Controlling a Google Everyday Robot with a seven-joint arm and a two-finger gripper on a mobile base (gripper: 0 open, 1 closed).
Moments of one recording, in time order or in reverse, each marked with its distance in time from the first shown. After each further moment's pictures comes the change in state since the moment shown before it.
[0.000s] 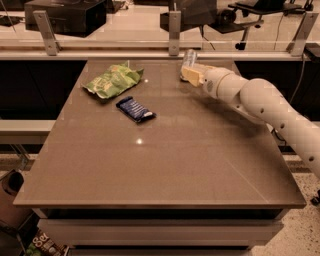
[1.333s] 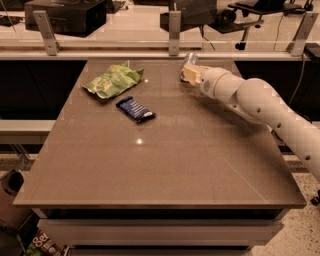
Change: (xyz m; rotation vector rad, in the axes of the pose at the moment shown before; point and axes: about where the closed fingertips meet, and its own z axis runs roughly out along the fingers) arm 0.001 0.008 0.006 -0.014 0.001 0.001
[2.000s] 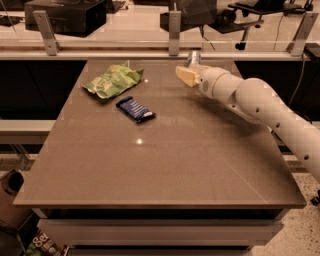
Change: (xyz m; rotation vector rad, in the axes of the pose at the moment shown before) arm 0.000 0.004 0.003 -0.006 0.001 0.000
